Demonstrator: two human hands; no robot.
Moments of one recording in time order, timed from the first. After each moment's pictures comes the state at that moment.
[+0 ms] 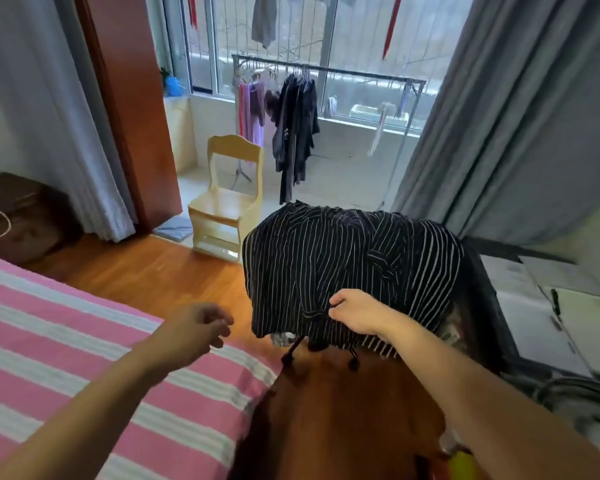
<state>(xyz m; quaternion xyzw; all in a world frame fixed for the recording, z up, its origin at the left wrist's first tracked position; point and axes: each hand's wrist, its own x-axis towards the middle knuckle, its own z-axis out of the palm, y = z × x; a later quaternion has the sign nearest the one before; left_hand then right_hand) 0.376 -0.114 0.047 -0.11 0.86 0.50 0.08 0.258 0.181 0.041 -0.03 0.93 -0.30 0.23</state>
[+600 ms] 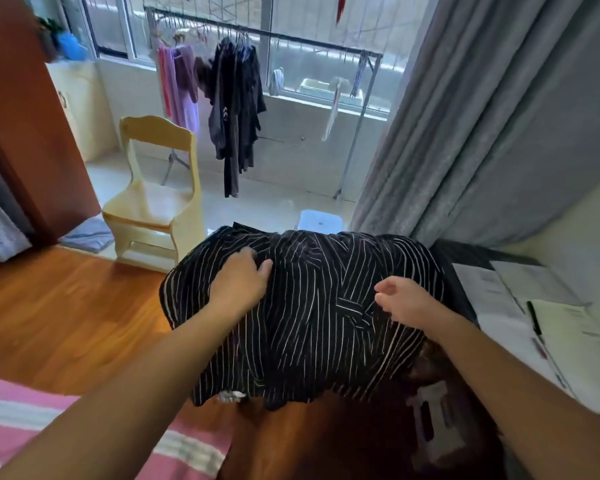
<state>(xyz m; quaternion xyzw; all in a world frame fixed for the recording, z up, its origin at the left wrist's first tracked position) -0.017 0.015 0.014 -0.05 0.93 0.36 -0.01 0.017 0.312 0.048 0.10 0.94 -0.30 0.13</state>
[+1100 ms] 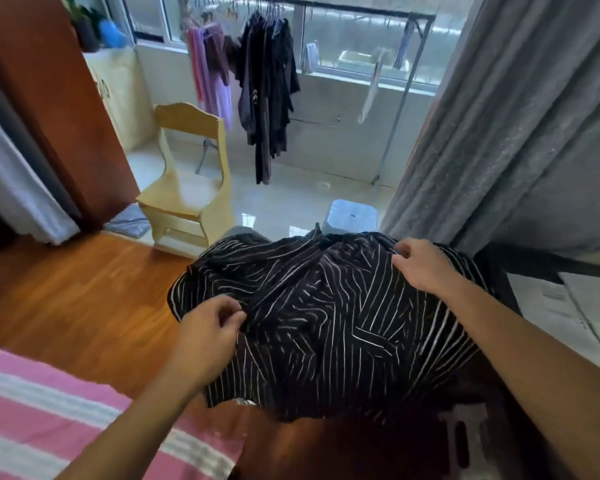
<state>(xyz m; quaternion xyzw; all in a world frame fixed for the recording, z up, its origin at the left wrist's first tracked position) 0.007 0.002 0.004 -0.10 0.90 0.42 -0.02 -0.142 0.336 0.043 0.04 0.98 -0.20 0.05</state>
